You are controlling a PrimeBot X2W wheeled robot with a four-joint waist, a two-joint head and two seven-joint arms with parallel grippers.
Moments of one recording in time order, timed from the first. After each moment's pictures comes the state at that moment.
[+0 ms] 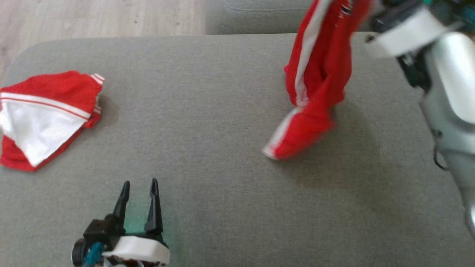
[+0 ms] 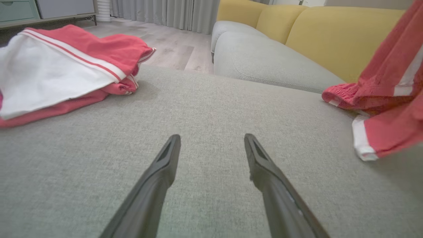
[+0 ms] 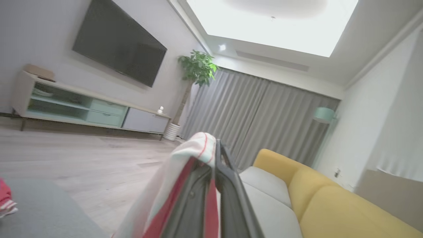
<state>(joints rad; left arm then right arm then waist) -0.04 0.05 -0.14 0.39 -0.27 -0.05 -0.25 -0.95 -0.32 0.48 0.46 0.18 0.13 -0.24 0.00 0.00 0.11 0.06</state>
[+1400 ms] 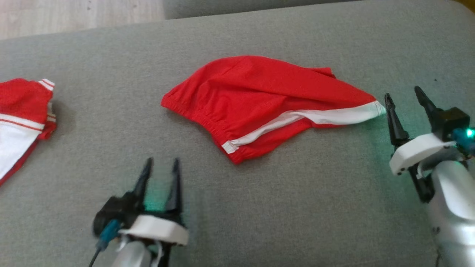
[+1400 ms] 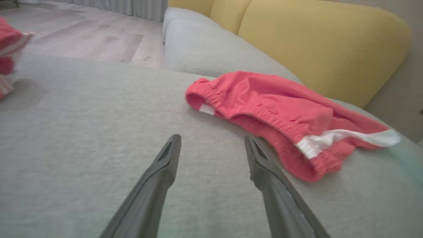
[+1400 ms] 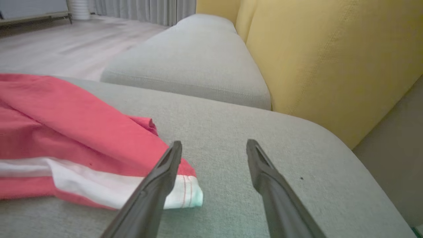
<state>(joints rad) -0.13 0.05 -0.24 0.39 -0.31 -0.08 -0.25 -0.49 -0.28 0.14 0.73 0.08 0.13 -0.25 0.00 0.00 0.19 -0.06</state>
